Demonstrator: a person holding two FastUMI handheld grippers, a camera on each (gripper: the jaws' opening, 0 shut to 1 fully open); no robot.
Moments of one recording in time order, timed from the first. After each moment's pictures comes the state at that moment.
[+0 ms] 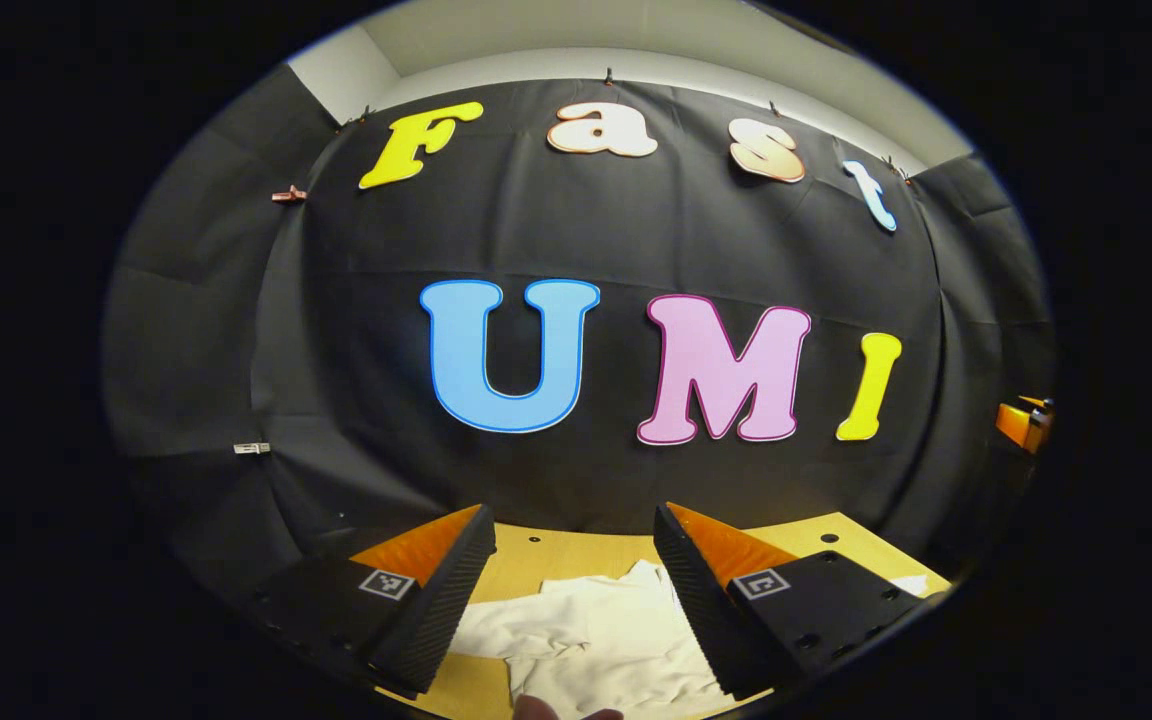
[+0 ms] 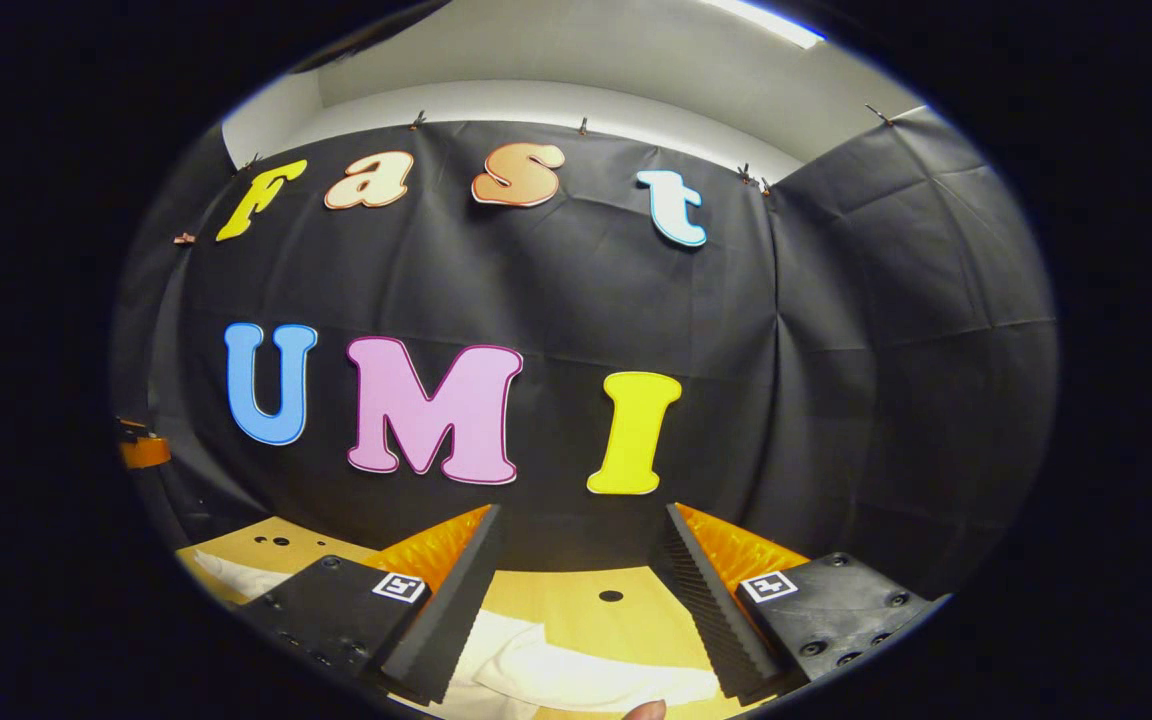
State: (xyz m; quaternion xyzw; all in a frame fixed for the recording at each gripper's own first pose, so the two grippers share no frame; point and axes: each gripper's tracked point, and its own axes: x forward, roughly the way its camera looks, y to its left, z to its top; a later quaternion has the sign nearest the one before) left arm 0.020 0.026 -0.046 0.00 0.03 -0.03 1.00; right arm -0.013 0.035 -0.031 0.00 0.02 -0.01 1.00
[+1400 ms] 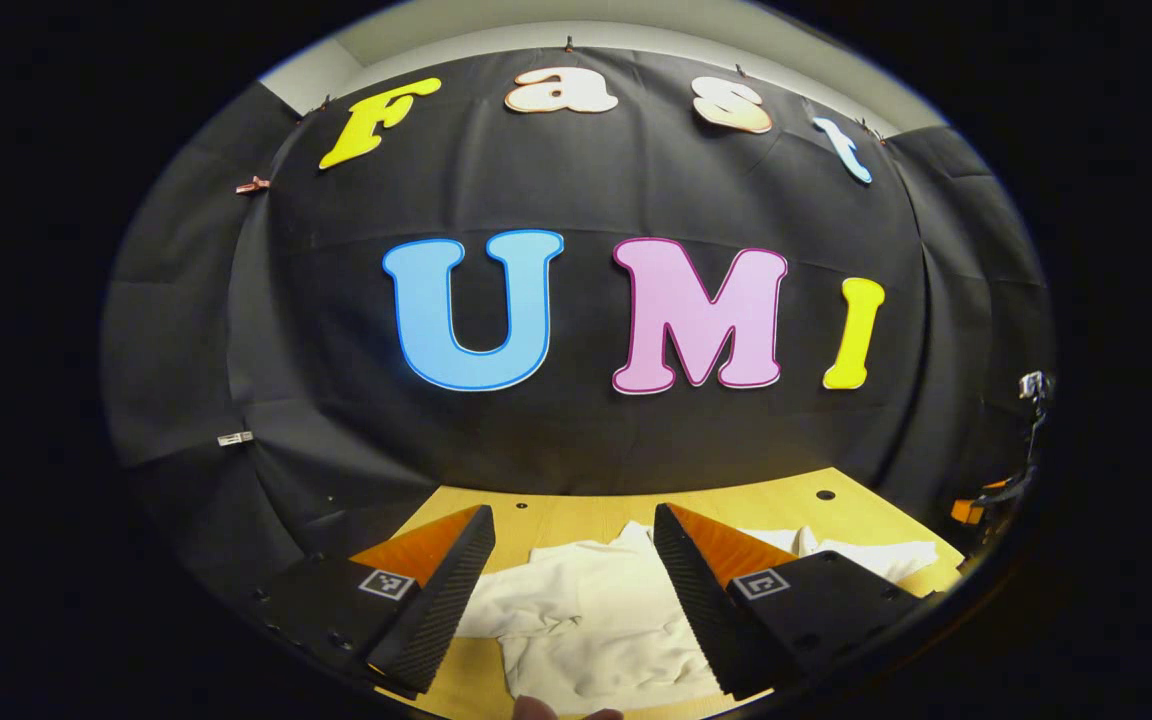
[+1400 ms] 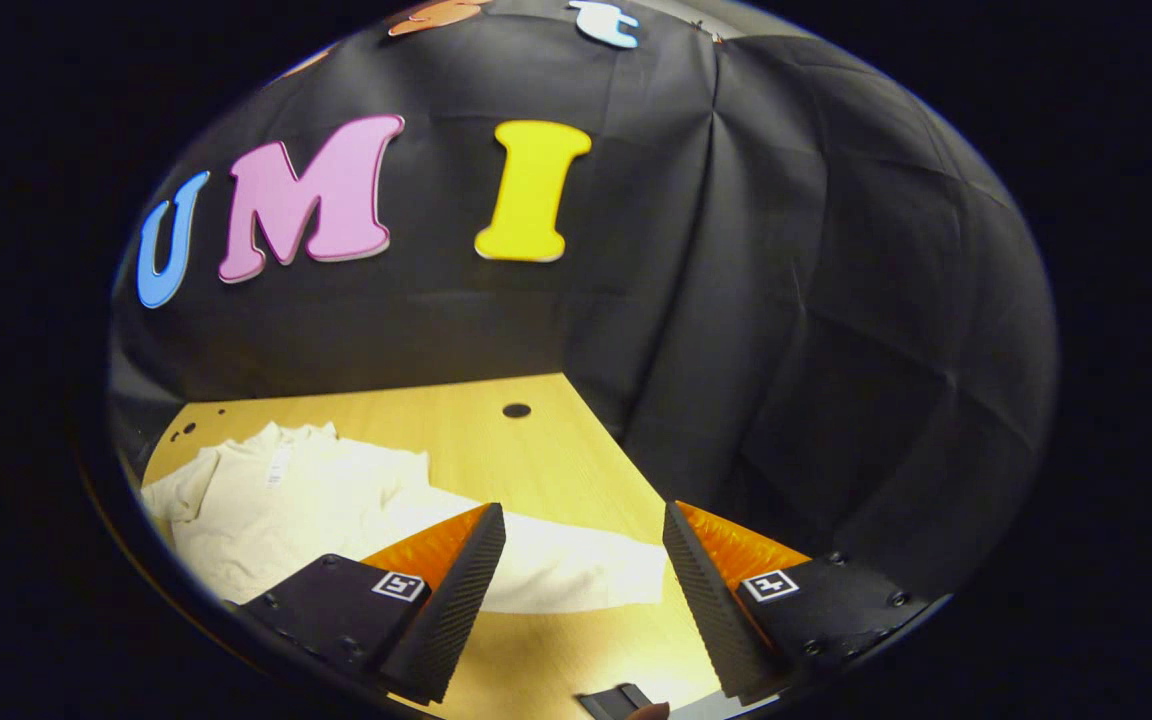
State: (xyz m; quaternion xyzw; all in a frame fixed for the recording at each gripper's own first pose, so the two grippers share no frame) left arm 0.024 -0.003 -0.096 0.04 0.10 -0.05 0.99; right arm -0.024 -0.093 -0.316 0.00 0.32 -0.13 0.94
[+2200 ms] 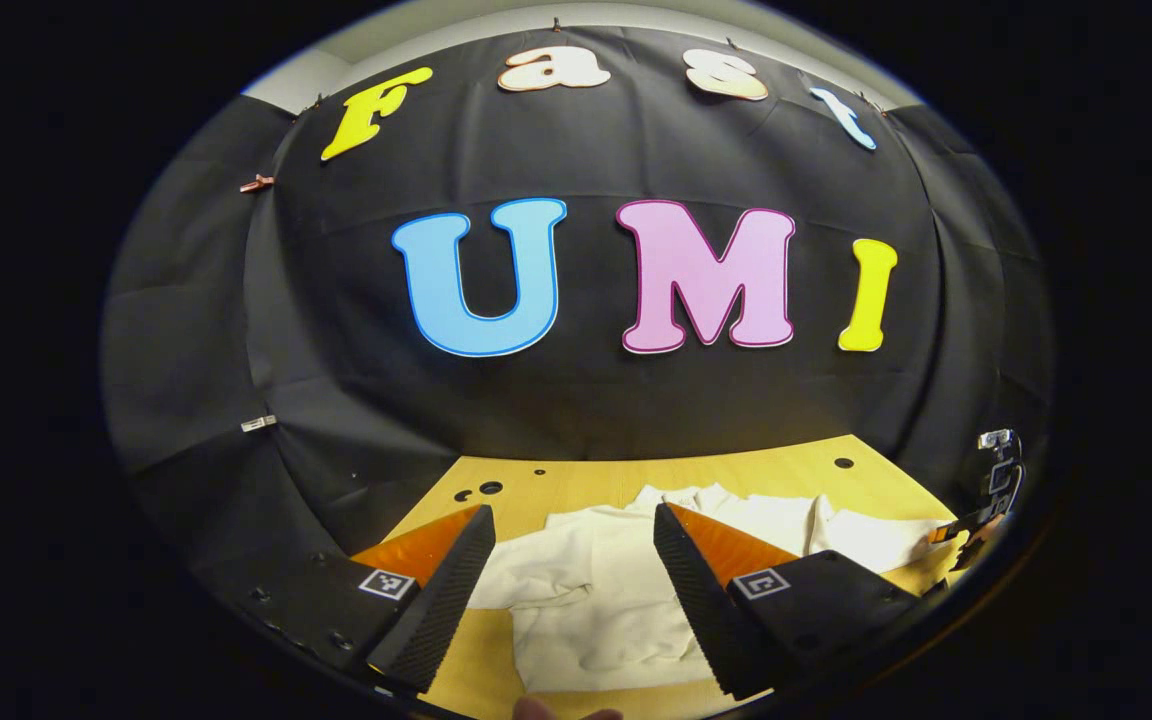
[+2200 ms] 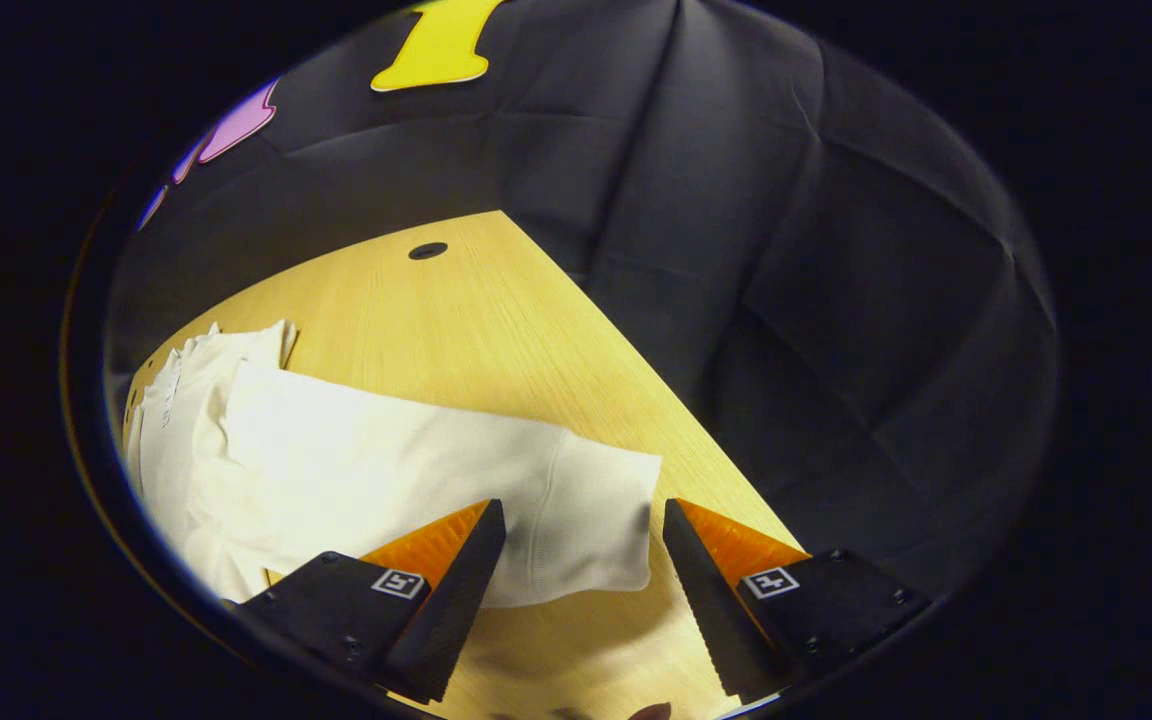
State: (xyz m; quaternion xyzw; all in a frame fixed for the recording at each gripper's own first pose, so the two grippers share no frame) left arm 0.005 -0.007 -0.124 0.06 0.14 -0.01 0.99; right arm -0.027 -0.148 -0.502 0.05 0.49 -0.16 0.85
